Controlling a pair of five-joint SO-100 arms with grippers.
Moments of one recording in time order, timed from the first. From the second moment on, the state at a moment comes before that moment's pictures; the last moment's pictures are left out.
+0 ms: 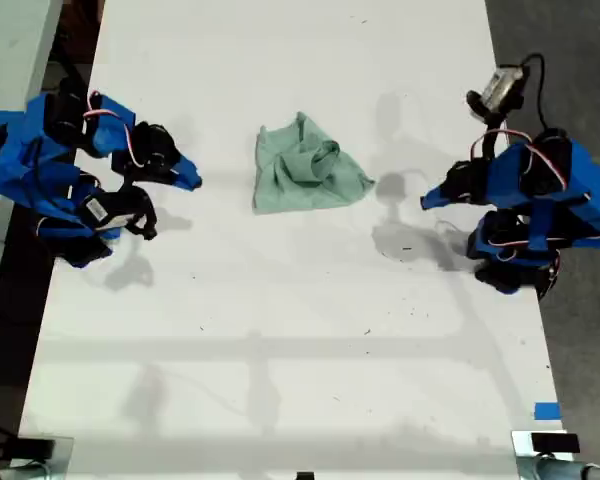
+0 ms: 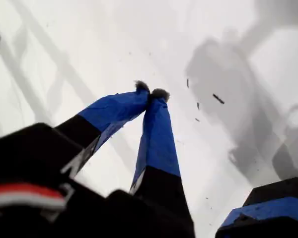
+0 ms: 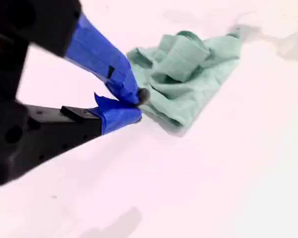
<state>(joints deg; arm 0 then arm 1) -11.5 146.0 113.1 84.9 -5.9 14.2 164.9 118.8 99.2 -15.3</state>
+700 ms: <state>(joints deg) 1.1 204.8 180.4 64.2 -21.0 -8.4 200.8 168.5 87.0 -0.7</state>
